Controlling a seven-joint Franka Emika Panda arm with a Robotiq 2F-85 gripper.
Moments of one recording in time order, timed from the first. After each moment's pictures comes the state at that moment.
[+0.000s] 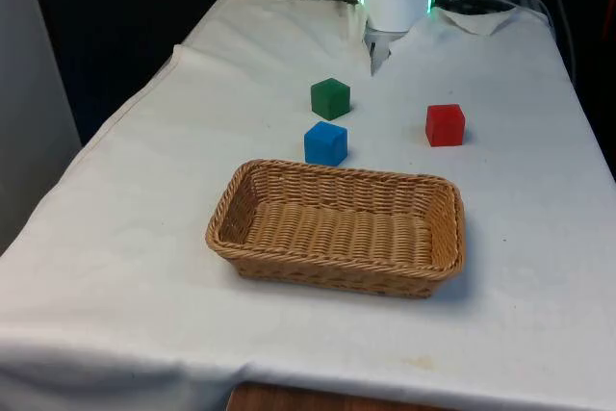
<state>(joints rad) 0.35 0.05 -0.36 -1.87 0.05 1.84 -0.05</state>
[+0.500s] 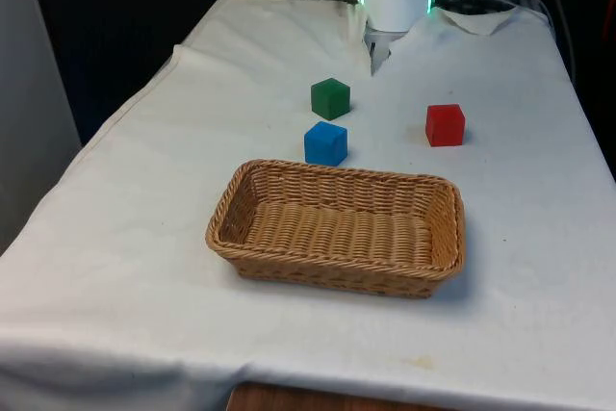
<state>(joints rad) 0.34 0.06 -0.38 -1.99 0.04 1.97 -0.08</state>
